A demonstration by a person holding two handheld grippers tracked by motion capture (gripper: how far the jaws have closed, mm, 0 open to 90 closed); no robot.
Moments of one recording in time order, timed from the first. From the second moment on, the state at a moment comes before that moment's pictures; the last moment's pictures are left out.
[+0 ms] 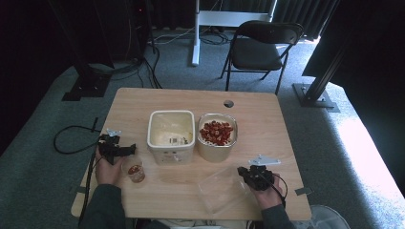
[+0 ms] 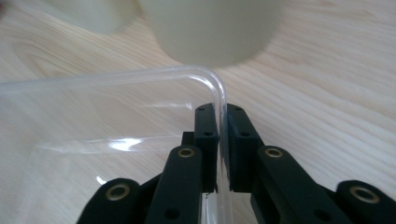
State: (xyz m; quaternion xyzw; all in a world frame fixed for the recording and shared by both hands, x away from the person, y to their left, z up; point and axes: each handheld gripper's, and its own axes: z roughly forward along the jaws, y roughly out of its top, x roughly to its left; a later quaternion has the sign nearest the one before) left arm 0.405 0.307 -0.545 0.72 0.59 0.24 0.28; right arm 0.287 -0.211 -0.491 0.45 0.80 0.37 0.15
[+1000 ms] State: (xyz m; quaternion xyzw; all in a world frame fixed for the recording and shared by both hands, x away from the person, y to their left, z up) left arm 0.405 0.307 -0.545 0.72 0.59 0.24 0.28; right arm 0.309 -0.192 -0.382 0.40 0.75 0.48 0.19
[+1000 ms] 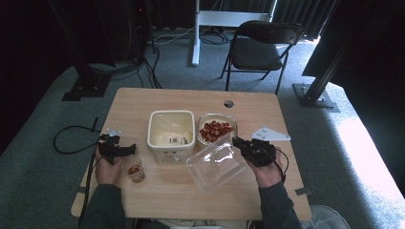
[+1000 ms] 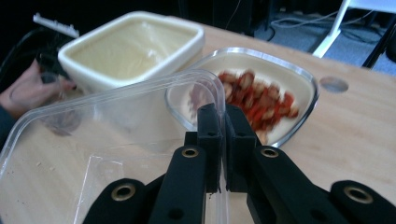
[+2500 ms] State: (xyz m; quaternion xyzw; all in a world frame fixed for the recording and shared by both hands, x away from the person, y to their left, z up) left arm 0.405 0.307 -0.545 0.72 0.59 0.24 0.28; right arm 0.430 -0.086 -0.360 0.41 0.76 0.49 0.13
